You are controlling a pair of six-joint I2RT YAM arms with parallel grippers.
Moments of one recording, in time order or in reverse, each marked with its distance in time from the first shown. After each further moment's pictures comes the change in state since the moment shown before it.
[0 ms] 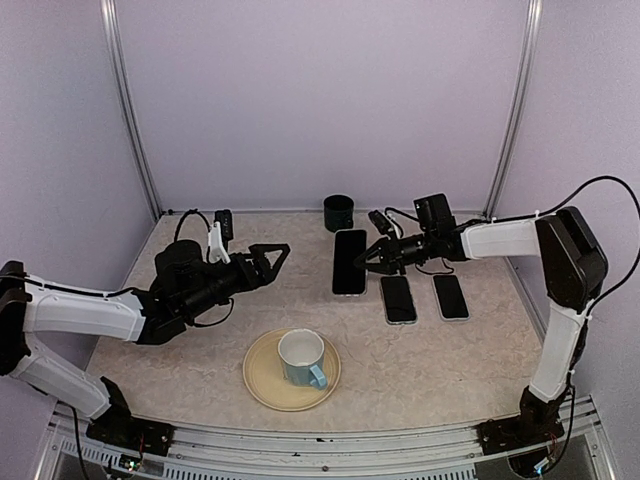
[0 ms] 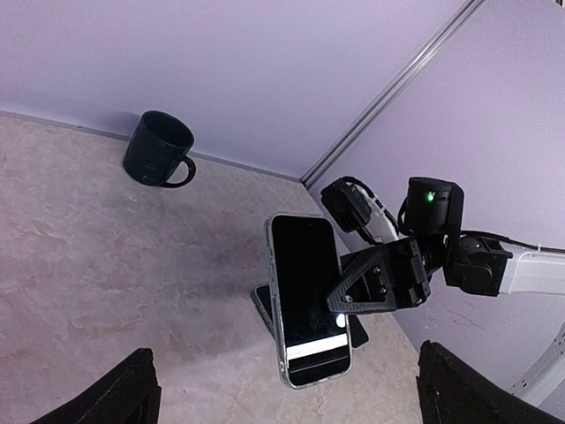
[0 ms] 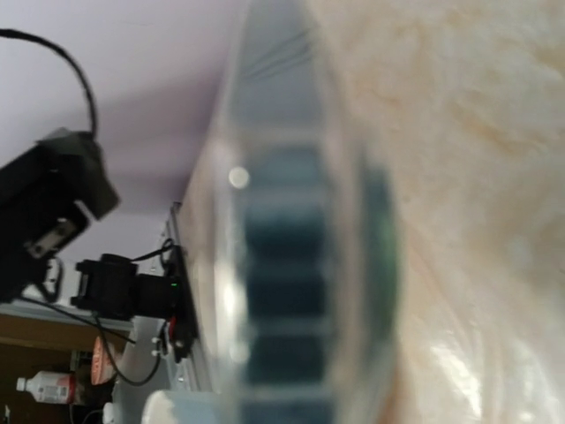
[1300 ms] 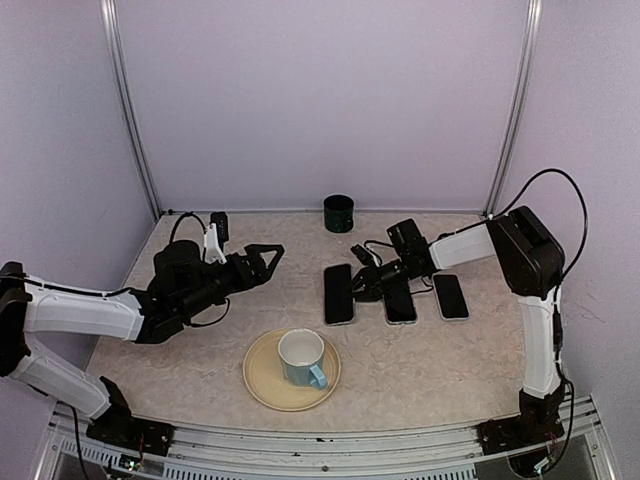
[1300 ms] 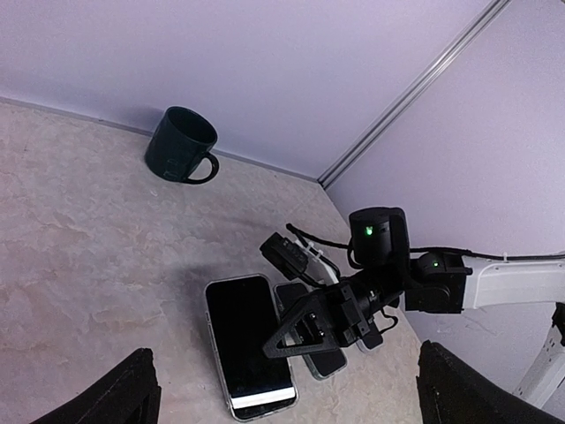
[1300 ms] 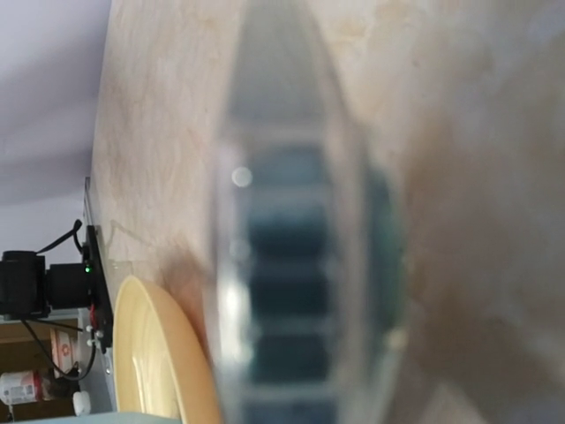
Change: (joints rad) left arm 0.033 -0.005 -0.013 -0.028 -0.004 -0.012; right arm 0.048 0.282 0.119 -0.105 0.074 -0.069
